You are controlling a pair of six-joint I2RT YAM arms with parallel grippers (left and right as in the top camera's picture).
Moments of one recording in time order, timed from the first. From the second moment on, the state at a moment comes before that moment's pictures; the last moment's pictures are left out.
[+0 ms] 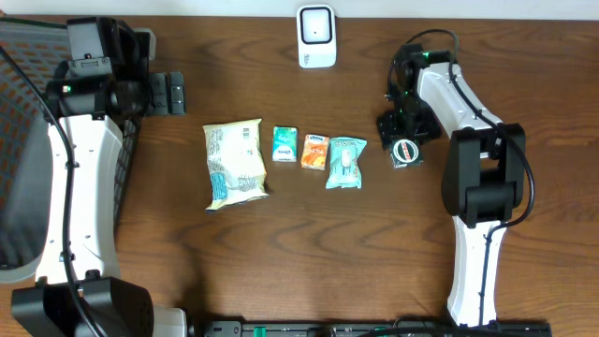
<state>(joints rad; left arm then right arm) 0.12 1.60 1.58 -0.94 0.10 0.09 0.15 2.36 1.90 -1.23 0.01 0.01</state>
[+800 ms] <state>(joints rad) 0.12 1.60 1.58 -0.94 0.10 0.09 0.11 2.36 1.97 -1.38 -0.14 0.01</state>
